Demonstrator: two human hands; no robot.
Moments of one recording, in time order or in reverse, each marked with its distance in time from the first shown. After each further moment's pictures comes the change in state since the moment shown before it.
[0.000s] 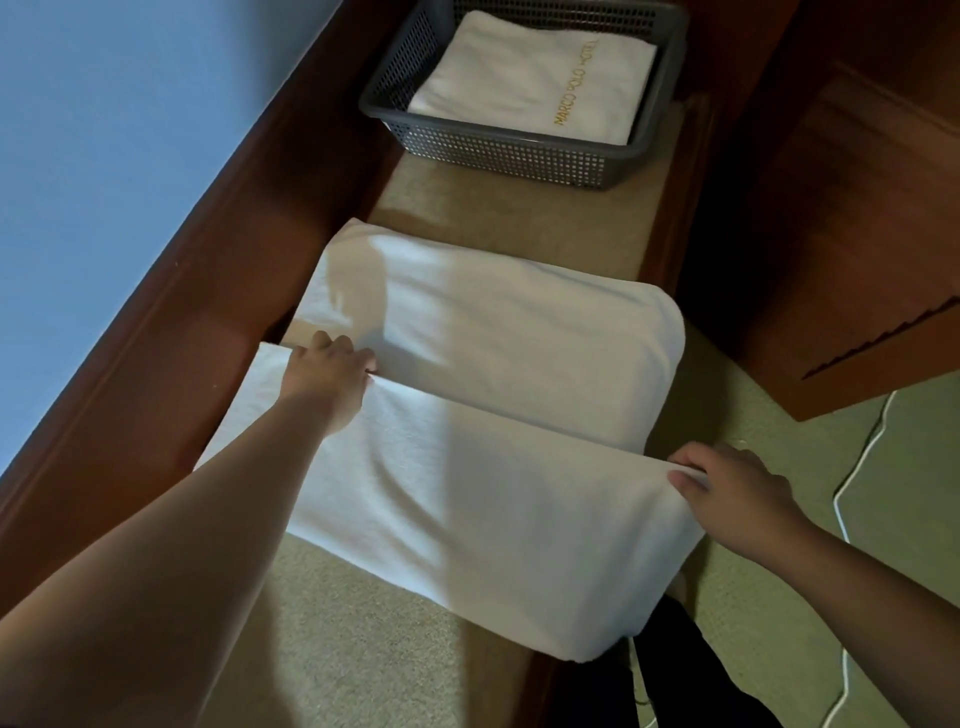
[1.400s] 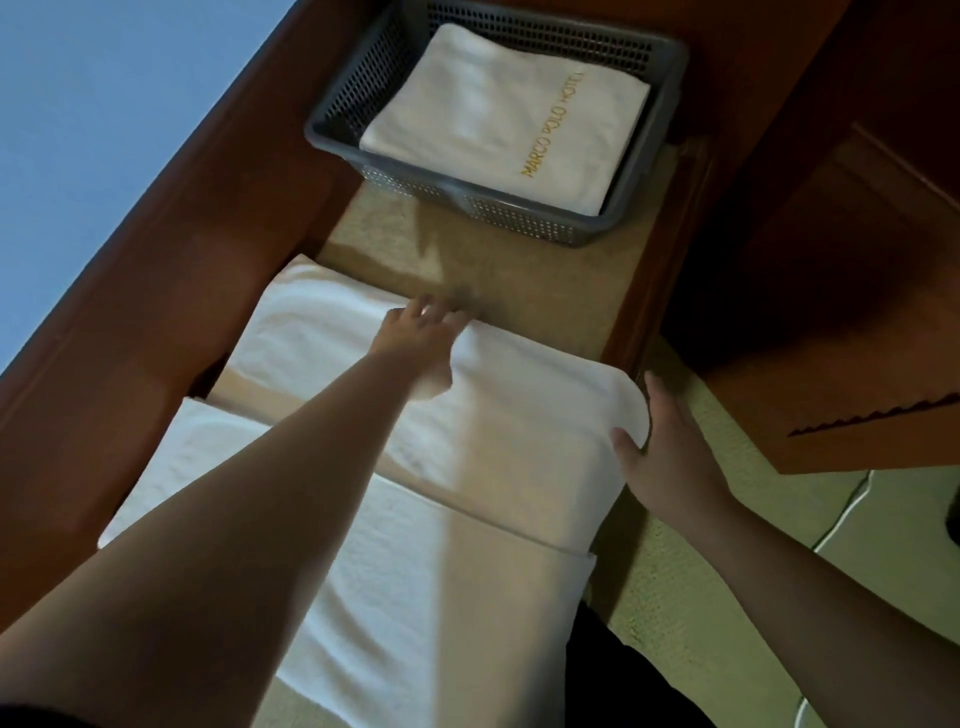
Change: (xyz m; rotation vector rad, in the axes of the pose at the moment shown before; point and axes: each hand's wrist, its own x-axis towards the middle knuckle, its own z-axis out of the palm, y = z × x) left_hand 0.153 0.147 -0.095 -0.146 -0.120 0.133; right_hand 0.128 -0.036 -0.094 0.333 0.102 -0.056
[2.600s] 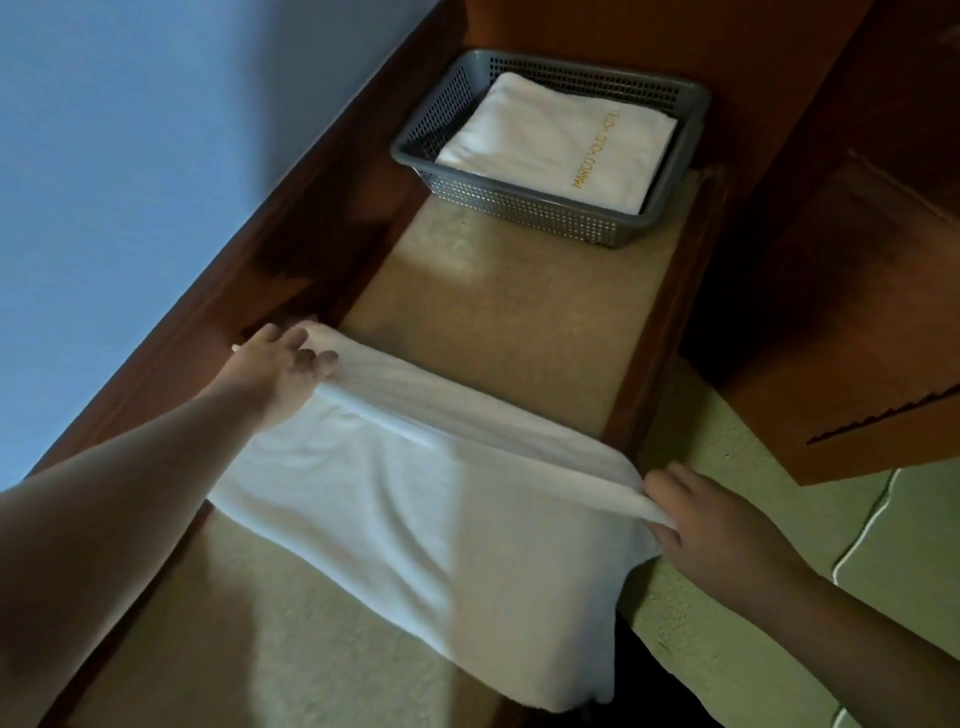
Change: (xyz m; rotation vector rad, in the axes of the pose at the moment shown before) left_hand -0.187 -0.181 0.019 0.686 0.038 0.000; right_hand -0.133 0.012 0.019 -0.558 -0.132 -0.459
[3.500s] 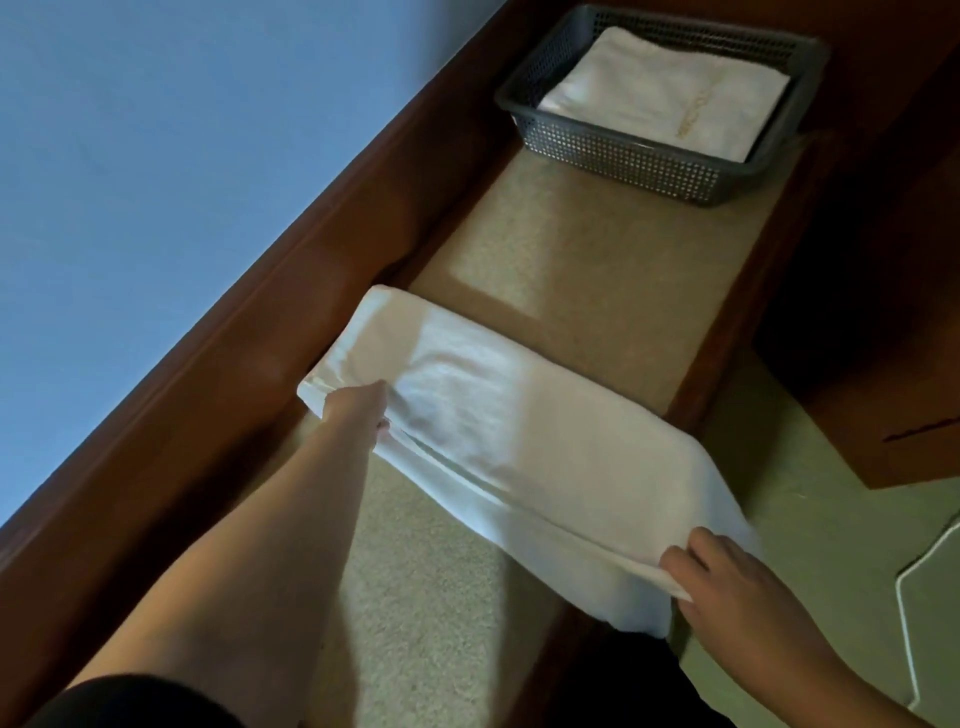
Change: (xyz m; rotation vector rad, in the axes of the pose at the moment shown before) left_hand -0.081 0.105 0.086 -2.065 -0.254 -1.413; right_hand -0.083 -0.062 0.108 -0.128 -0.020 -0.191
